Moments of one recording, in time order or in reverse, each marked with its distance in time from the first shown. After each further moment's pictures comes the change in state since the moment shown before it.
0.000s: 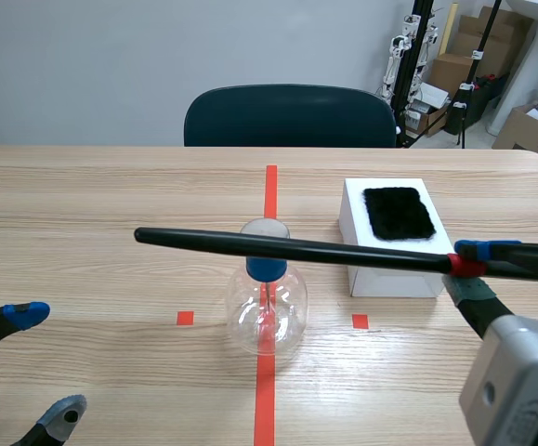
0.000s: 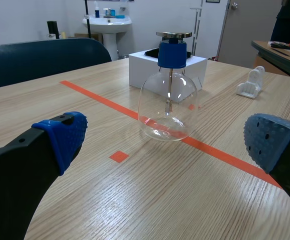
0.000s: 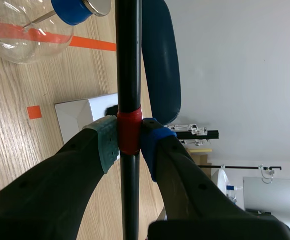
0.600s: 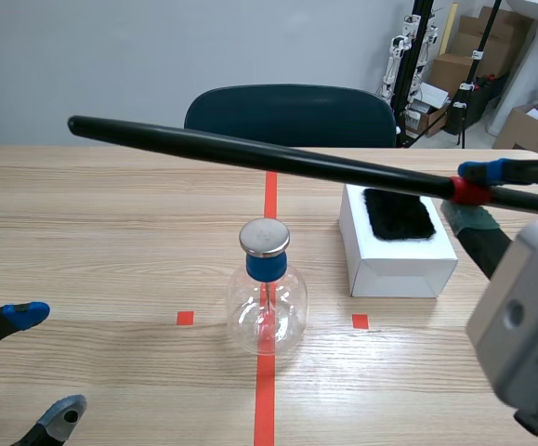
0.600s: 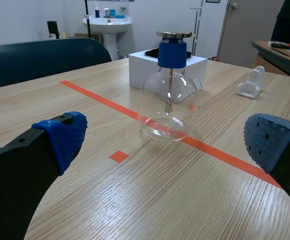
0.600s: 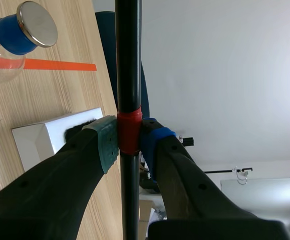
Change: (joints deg) left arm 0.0 0.0 0.0 0.0 0.0 0.0 0.0; right arm 0.0 0.0 0.8 7.0 1.6 -1.2 -0.9
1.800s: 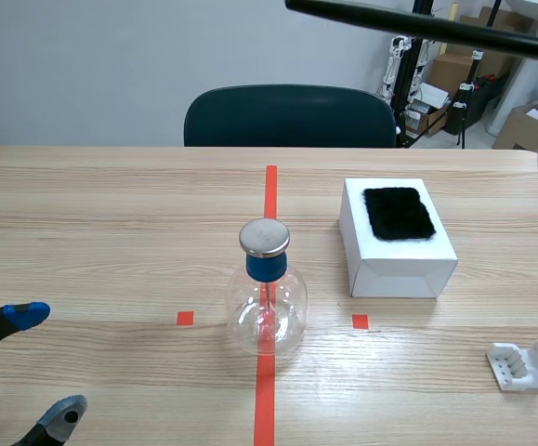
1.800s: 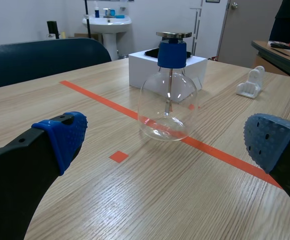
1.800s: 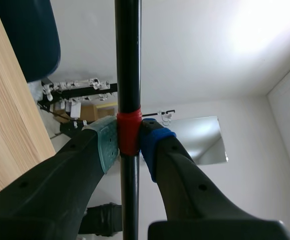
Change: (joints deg) left arm 0.0 0.0 0.0 0.0 0.0 0.0 0.0; right arm 16.9 3.6 6.8 -9.4 0.8 -6.9 -11.3
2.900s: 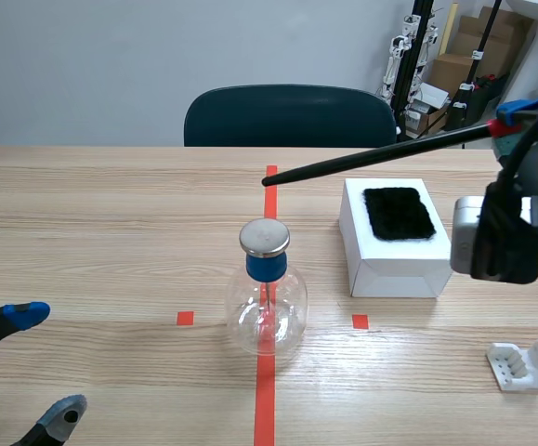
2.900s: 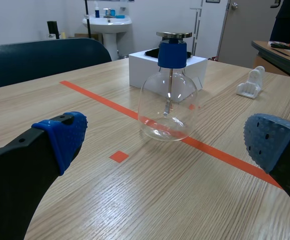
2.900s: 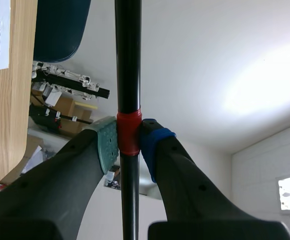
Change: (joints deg) left arm 0.0 0.0 0.0 0.0 0.0 0.0 0.0; right arm 10.1 8.3 -15.2 -10.2 -22.3 1.0 -6.8
